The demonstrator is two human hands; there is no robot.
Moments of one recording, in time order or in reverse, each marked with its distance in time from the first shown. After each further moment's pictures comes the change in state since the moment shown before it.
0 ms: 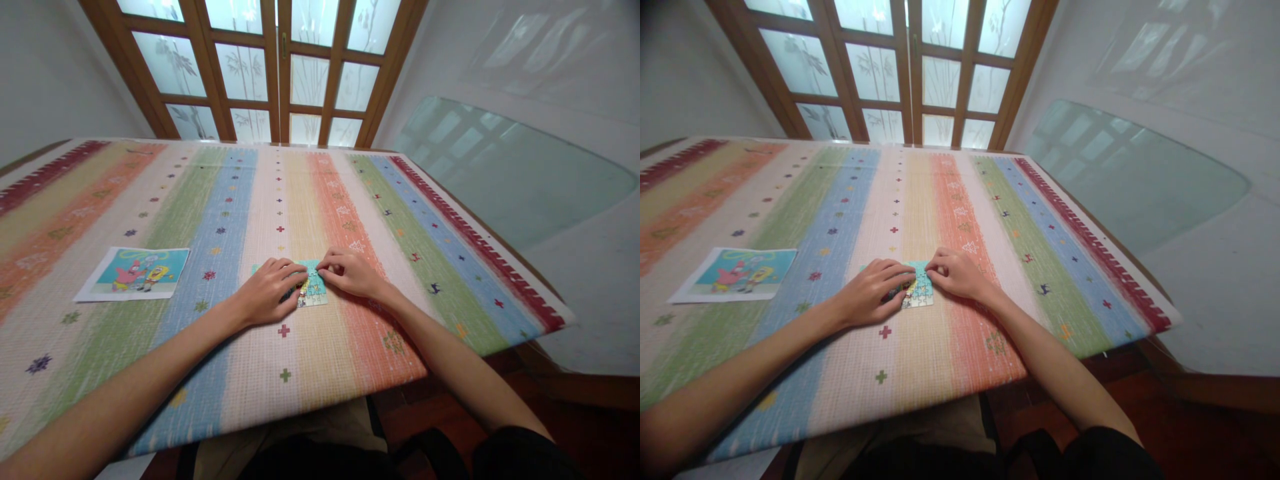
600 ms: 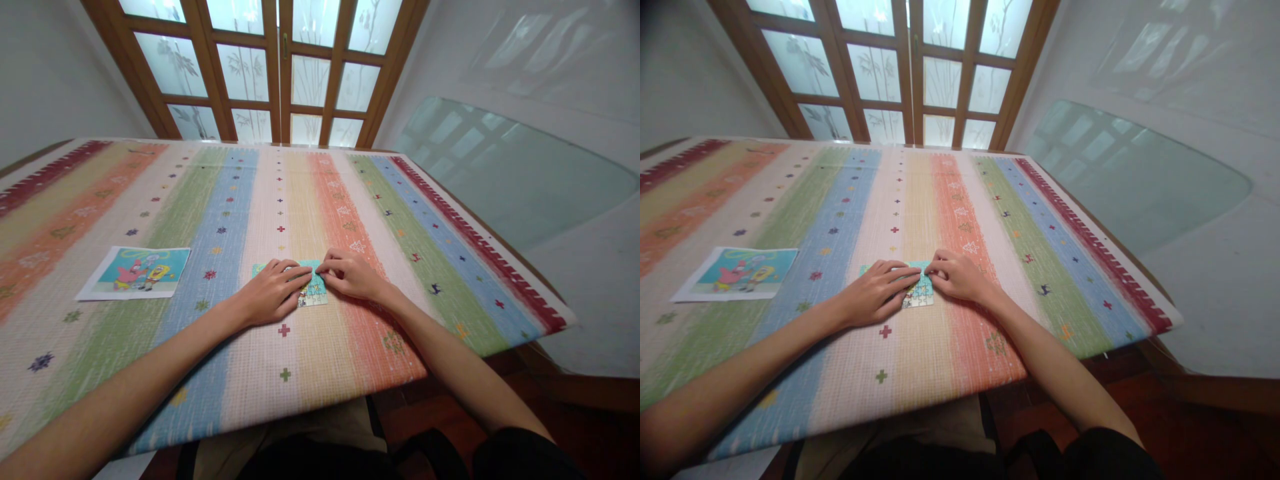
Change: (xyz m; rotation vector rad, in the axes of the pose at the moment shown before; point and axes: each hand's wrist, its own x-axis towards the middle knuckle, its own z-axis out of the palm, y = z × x) left_hand -0.002 -0.002 0.002 0.017 -0.073 0.011; right_hand -0.003 0.001 -0.001 -0.091 -0.028 -0.094
